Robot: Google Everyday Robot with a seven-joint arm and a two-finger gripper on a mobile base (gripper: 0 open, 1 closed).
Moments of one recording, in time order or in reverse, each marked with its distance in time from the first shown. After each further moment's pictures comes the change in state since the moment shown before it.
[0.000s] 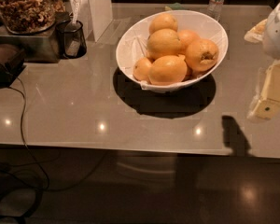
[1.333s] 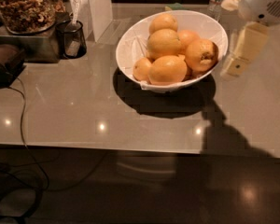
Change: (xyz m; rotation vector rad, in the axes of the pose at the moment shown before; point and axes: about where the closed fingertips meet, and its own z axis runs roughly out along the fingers) arm -0.056 -0.075 0.001 0.063 -0.150 -0.071
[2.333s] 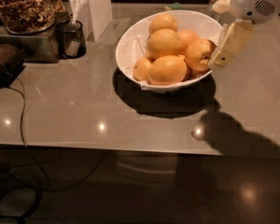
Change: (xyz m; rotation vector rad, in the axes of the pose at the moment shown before) arm -0.007 -0.029 0.020 0.016 -0.078 0.029
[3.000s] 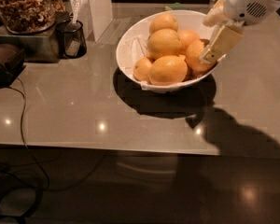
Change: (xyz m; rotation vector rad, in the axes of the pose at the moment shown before) arm -0.003 -0.002 0.012 -0.025 -0.007 0.004
